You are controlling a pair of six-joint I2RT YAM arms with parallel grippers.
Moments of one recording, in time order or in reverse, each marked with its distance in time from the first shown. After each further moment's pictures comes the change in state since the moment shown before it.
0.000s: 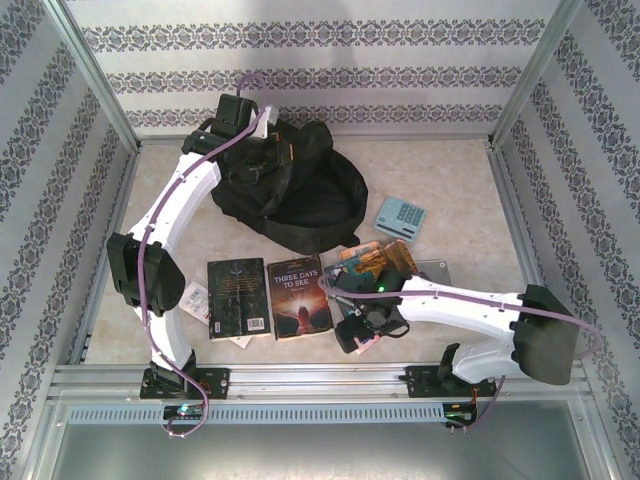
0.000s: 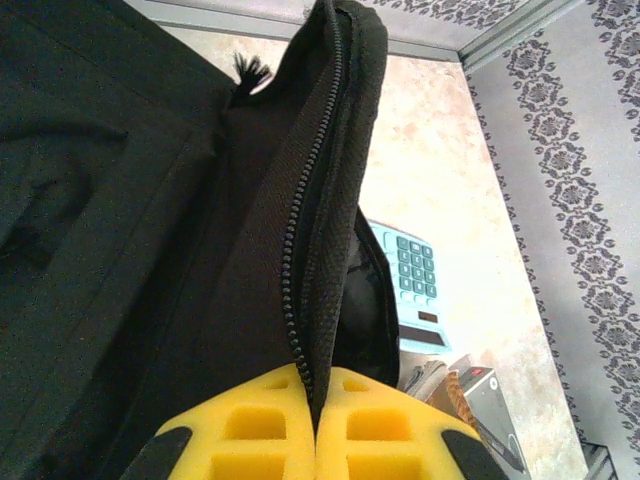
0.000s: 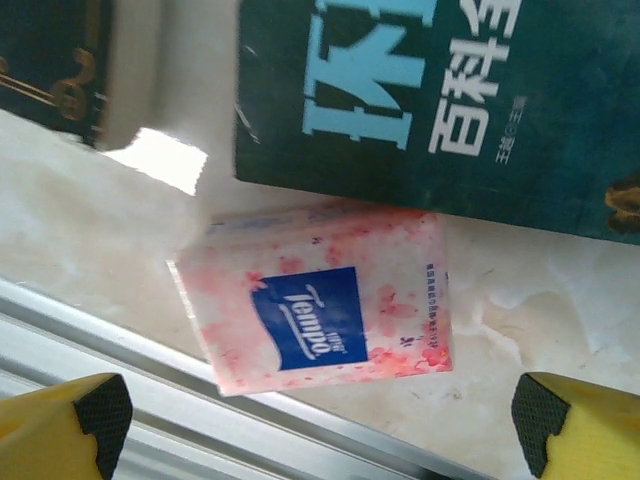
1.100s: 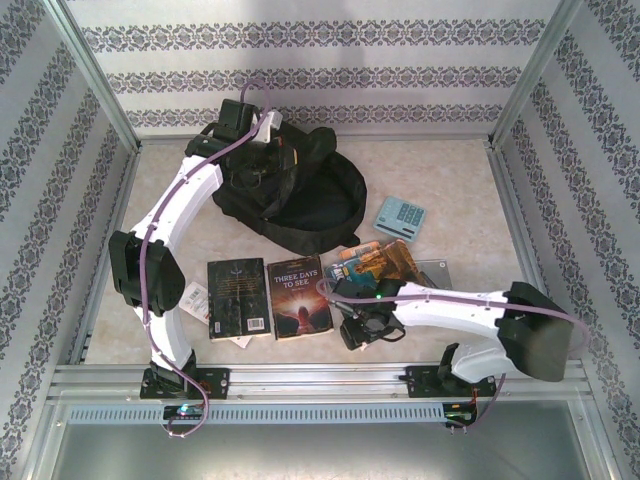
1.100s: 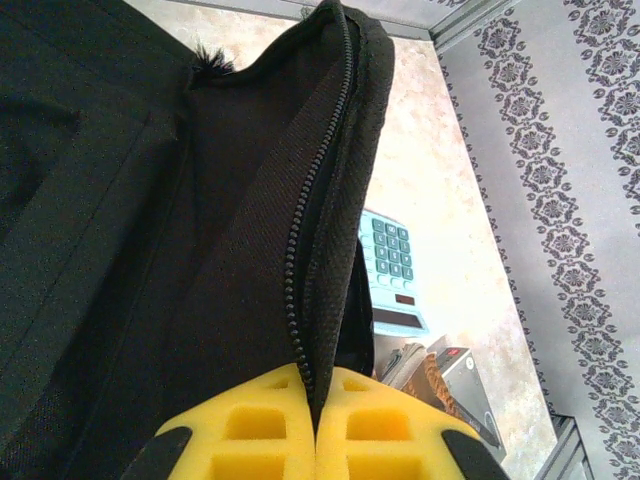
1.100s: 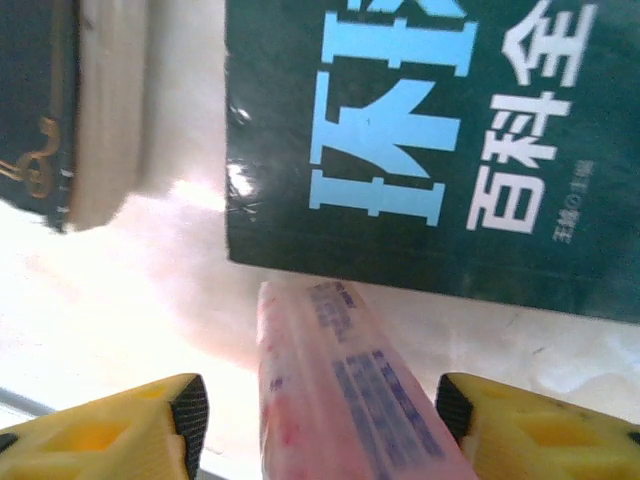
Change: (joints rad) left arm 0.000 -0.001 -0.054 0.050 0.072 -0.006; right arm 0.002 -0.023 -0.106 0.196 0.003 0.037
